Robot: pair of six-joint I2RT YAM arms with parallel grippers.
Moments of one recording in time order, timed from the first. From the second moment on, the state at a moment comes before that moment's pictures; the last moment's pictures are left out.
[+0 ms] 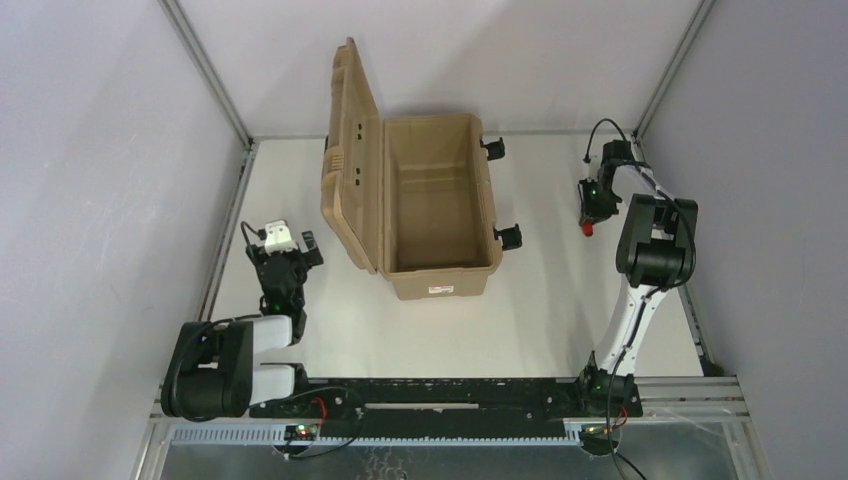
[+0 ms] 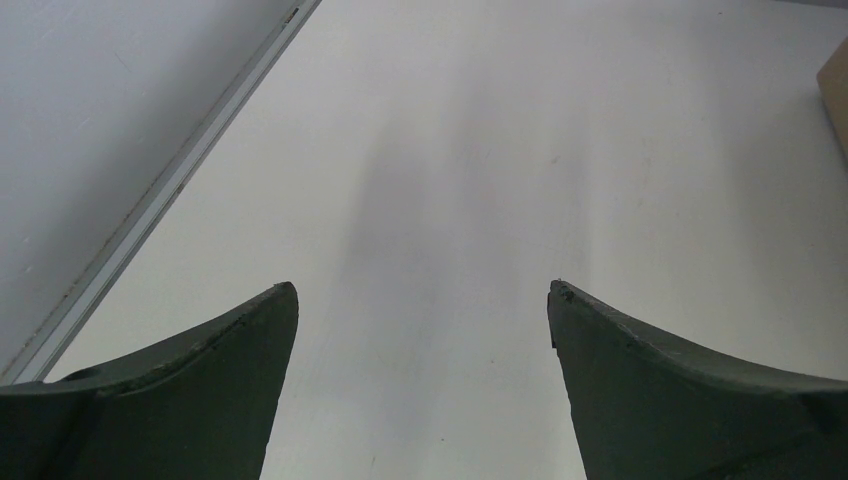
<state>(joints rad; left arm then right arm) -0.01 1.27 0.15 0.99 -0.28 -0.03 -0.18 2.09 1.55 -0.64 -0.07 -0.18</state>
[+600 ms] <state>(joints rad) -0.01 1.27 0.15 0.99 -0.28 -0.03 -0.17 1.79 1.74 -0.90 -0.18 0.05</state>
